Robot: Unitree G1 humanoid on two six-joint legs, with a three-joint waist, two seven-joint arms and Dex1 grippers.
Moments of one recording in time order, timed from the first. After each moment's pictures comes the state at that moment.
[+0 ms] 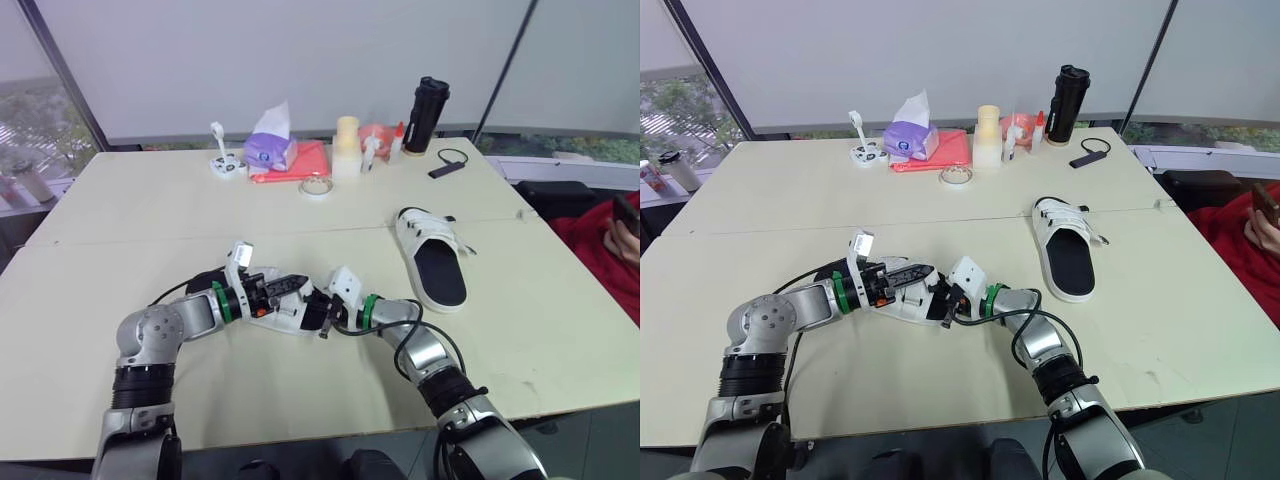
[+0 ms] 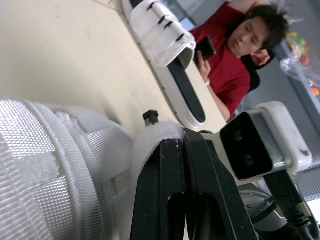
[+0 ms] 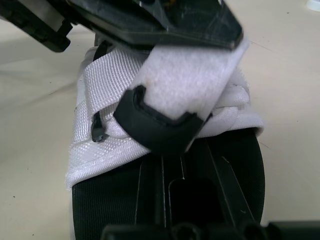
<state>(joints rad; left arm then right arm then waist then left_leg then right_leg) -0.48 0.30 0.22 0.04 -0.91 1.17 -0.54 -0.52 -0.15 0.27 0.47 0.06 -0.03 0.84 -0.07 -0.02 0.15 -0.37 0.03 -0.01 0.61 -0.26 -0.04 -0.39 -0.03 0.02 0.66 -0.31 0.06</state>
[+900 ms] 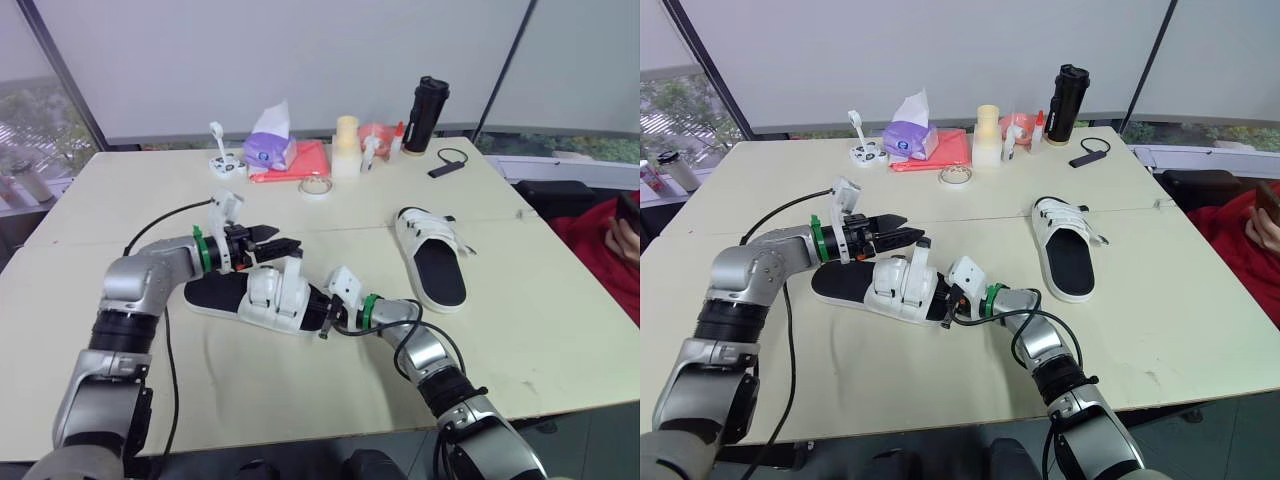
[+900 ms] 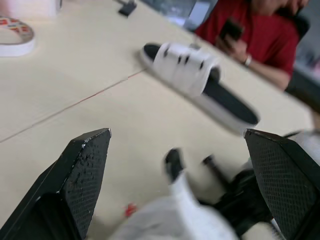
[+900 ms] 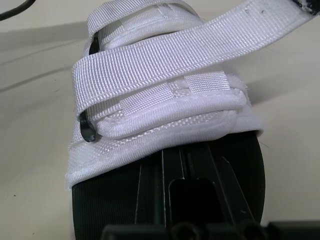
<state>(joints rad) -0.77 0.54 -0.06 0.36 -0.54 0.67 -0.97 -0.53 -0.15 0.27 0.47 0.06 -0.03 0.84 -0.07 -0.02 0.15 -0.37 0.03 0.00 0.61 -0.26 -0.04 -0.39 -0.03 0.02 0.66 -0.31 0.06</state>
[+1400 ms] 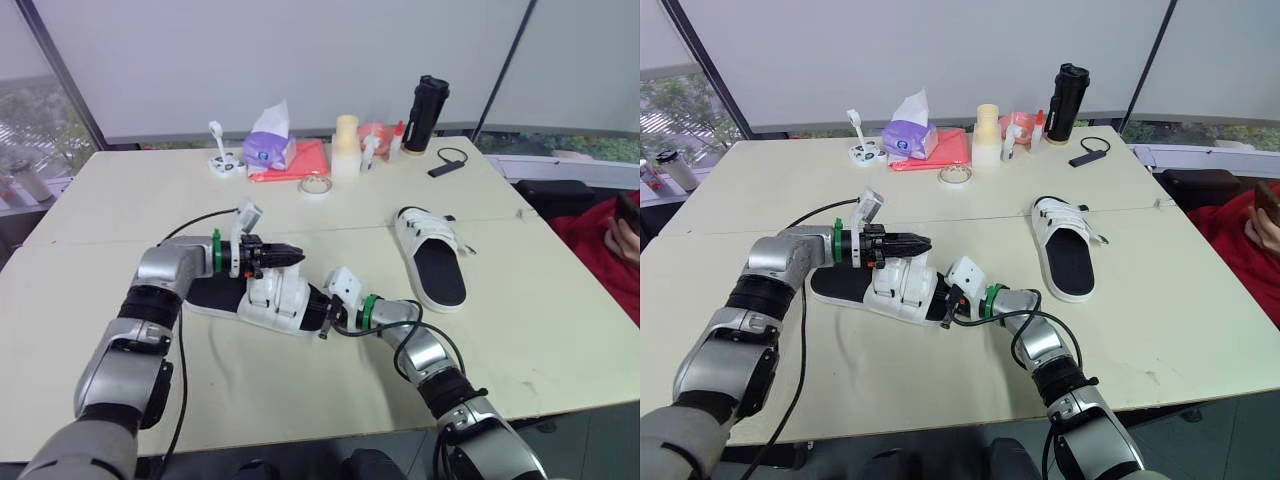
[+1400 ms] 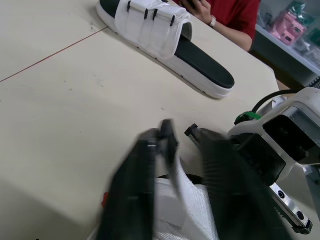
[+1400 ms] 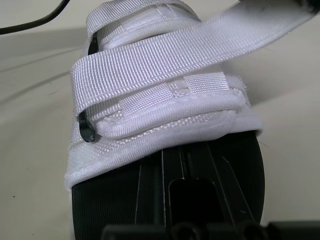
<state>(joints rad) -0.90 0.48 -0.11 0.64 -0.40 0.60 -1.23 -0.51 -0.15 0.27 0.46 0.06 -0.03 0.83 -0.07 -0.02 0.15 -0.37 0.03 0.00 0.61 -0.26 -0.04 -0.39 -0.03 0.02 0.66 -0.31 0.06</state>
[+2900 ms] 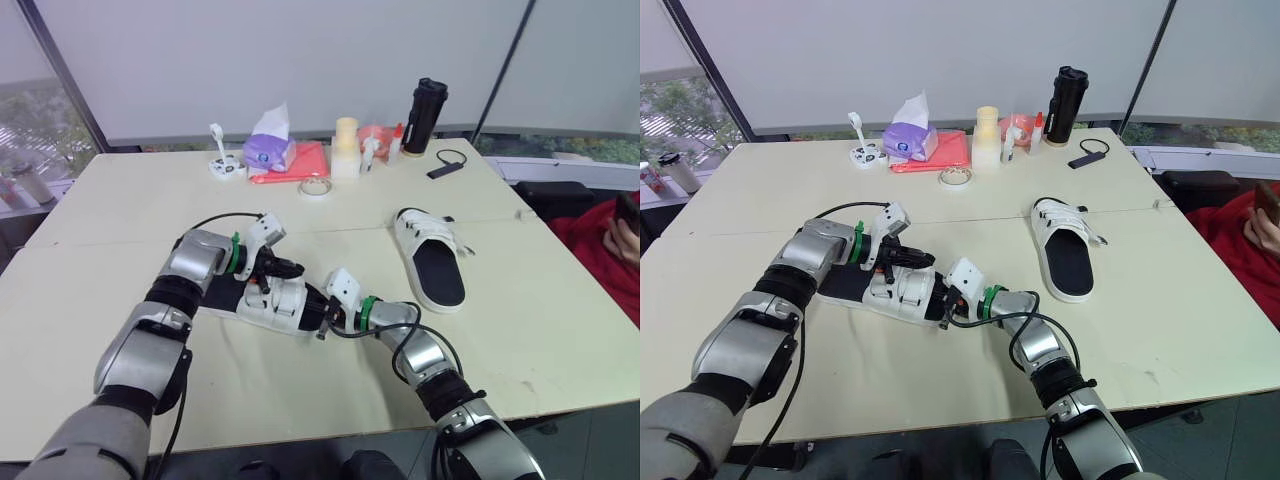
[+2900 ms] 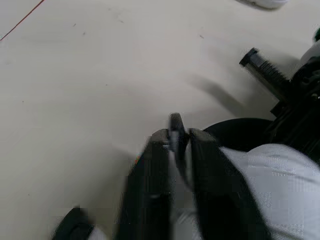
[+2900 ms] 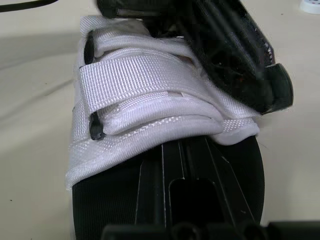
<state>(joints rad) -1.00 0.42 -0.24 0.89 -0.07 0.36 -1.19 -0.51 -0.14 0.28 0.46 0.04 -0.03 0.82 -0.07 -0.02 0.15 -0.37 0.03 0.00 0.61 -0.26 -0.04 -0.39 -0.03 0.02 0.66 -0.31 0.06</state>
